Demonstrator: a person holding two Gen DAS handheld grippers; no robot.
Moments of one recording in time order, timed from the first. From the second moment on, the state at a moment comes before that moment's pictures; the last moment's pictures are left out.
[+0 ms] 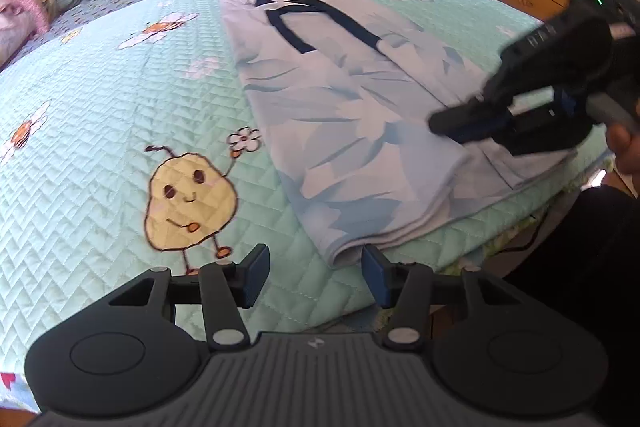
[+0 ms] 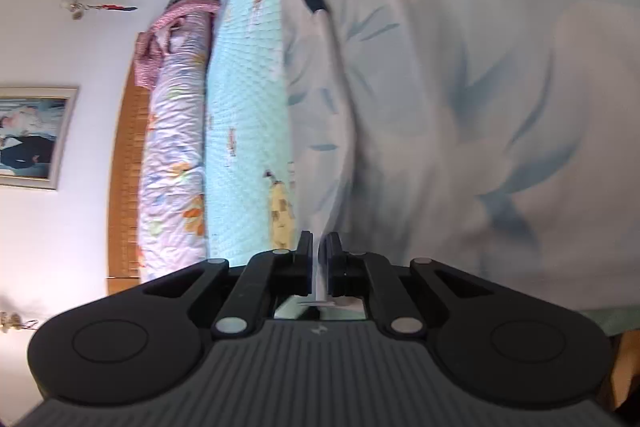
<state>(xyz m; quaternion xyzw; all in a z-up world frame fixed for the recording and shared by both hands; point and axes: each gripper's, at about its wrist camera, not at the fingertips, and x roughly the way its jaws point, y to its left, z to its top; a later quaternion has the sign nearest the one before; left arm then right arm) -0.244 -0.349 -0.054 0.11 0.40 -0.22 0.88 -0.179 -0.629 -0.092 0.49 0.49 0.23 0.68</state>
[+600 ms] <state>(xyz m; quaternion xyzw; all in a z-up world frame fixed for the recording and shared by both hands) -0.237 -0.361 -0.060 0.12 0.41 -0.21 0.88 -0.183 -0.640 -0.106 0.52 0.51 0.21 0.66</state>
